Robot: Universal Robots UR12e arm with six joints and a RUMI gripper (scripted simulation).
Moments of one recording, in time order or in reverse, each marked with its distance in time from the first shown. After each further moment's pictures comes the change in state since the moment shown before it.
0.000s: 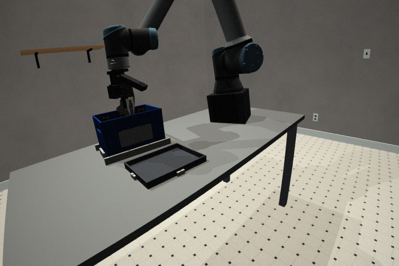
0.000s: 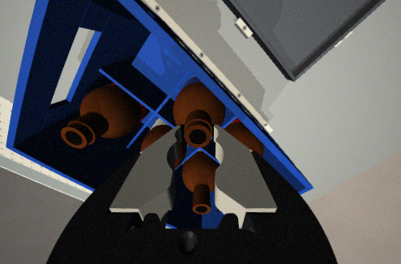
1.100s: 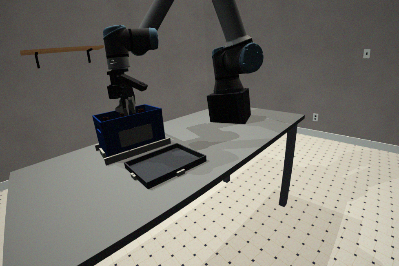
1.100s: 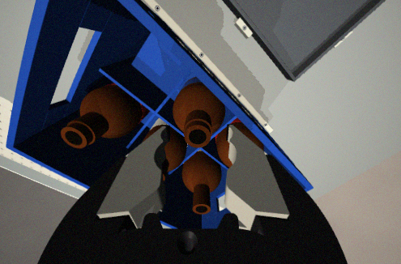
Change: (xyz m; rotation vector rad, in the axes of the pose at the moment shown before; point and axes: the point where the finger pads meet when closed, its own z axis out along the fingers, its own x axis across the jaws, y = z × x) arm 0.000 0.000 0.000 0.000 0.000 0.000
